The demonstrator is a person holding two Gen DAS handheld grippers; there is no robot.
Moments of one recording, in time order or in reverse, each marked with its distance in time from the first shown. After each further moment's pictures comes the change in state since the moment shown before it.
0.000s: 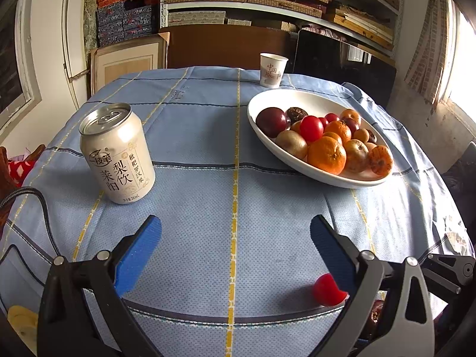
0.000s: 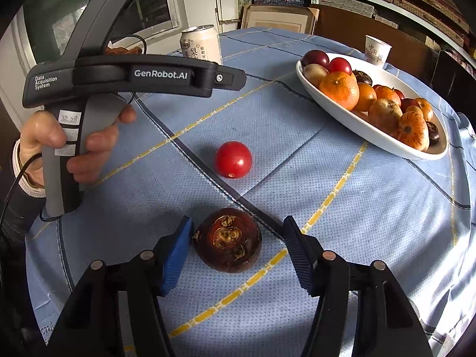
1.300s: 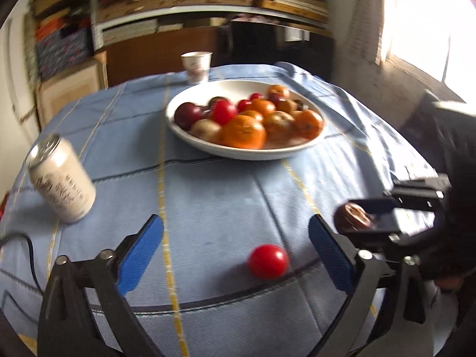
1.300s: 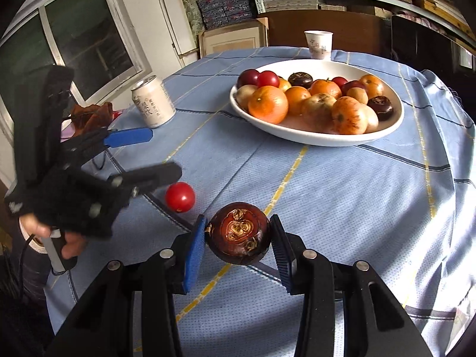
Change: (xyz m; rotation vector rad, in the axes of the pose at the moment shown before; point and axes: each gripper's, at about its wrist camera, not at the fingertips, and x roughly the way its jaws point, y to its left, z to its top) left arm -0.015 -0.048 -0.021 0.278 -0.005 -0.212; right arm -0.023 -0.059 0.003 0.270 -0.117 0.001
